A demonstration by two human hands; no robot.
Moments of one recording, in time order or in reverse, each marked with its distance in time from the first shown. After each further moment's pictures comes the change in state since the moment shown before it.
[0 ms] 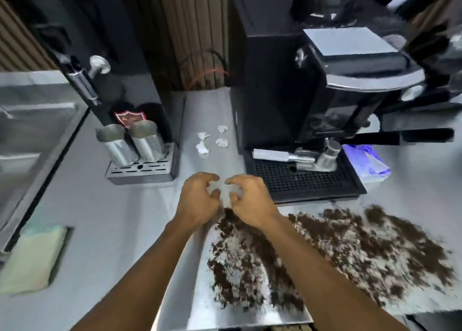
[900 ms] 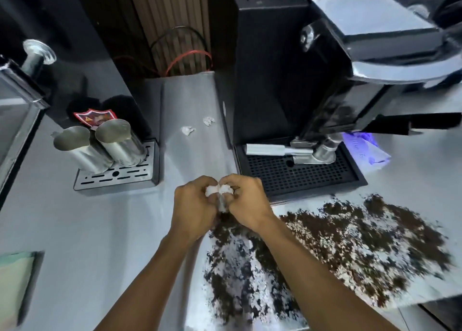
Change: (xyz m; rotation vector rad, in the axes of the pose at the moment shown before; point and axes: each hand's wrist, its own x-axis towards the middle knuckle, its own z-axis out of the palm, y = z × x) left_hand 0.011 0.006 0.005 -0.132 -0.021 -0.009; right_hand 0.026 0.023 0.026 0.263 0.041 0.191
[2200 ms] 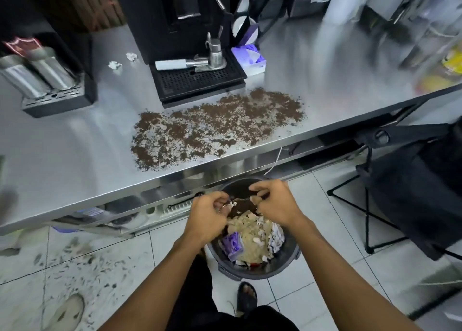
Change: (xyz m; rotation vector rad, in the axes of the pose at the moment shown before) left_hand -0.361 0.069 0.136 -0.009 -0.390 -0.021; right_hand -0.391 0.164 -0.116 -0.073 0.102 0.244
